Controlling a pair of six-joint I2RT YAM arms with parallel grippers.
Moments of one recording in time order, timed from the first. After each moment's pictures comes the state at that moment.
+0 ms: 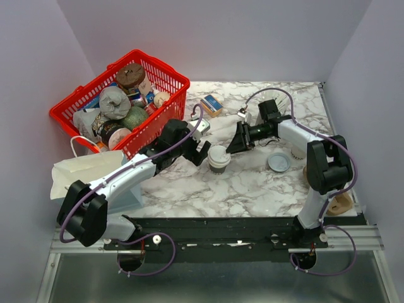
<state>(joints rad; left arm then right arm) -0.61 1.34 0.89 -0.10 0.18 0.10 0.28 1.84 1.24 -0.48 -1.06 0.18</state>
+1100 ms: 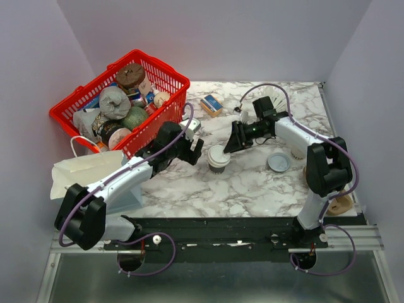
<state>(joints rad) -0.57 1.31 0.83 -0.10 0.10 -0.01 0.33 1.82 1.31 -0.57 -0.91 0.13</state>
